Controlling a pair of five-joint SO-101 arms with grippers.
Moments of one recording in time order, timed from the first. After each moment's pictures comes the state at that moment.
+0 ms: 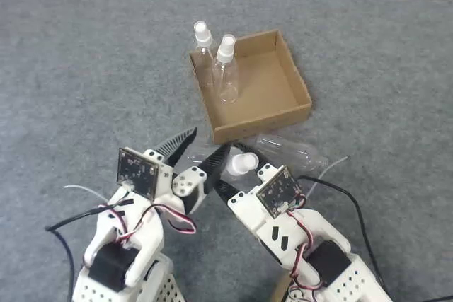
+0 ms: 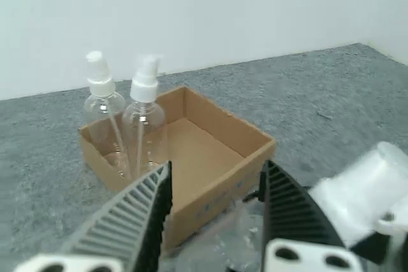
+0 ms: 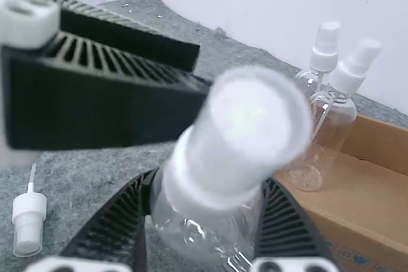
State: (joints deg) left arm 19.5 -103.3 80.5 52.1 9.0; right arm -45.5 -103.2 93.2 33.1 3.6
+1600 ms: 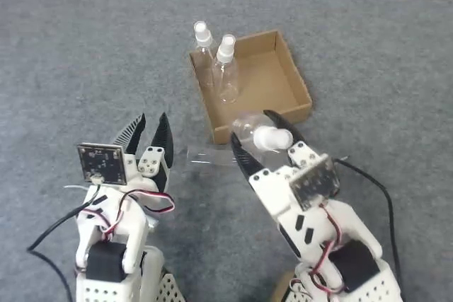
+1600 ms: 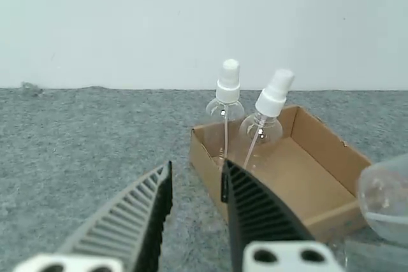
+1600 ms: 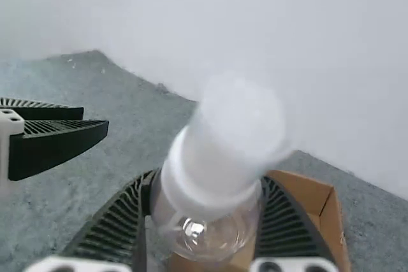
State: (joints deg) left arm 0.3 -103.3 82.5 48.8 8.9; right arm -36.2 -91.9 69.4 38.8 6.9
